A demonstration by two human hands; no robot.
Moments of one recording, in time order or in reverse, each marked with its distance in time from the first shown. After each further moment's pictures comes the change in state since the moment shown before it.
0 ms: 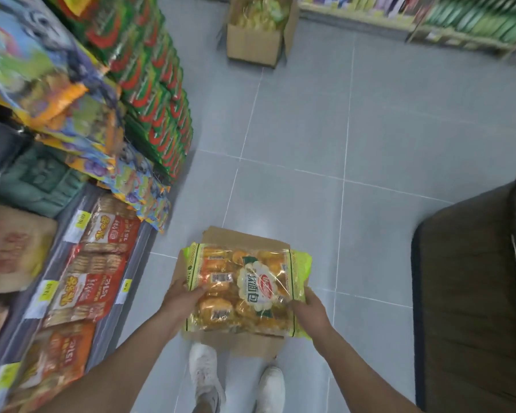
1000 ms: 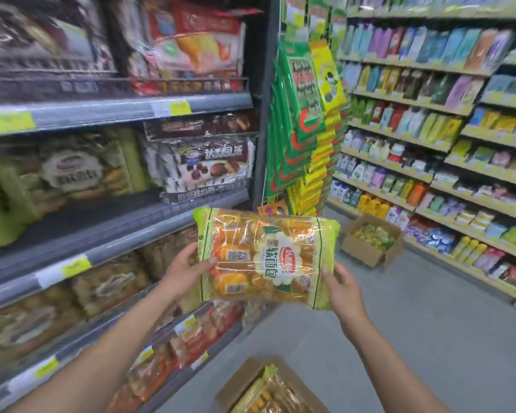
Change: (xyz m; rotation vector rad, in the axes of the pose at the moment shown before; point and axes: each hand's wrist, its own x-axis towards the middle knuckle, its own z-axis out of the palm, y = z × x) left_hand -0.454 0.106 -0.232 -0.379 0.497 0.791; right_hand -0.368 -0.275 -0.011 0.040 -0.260 -1.058
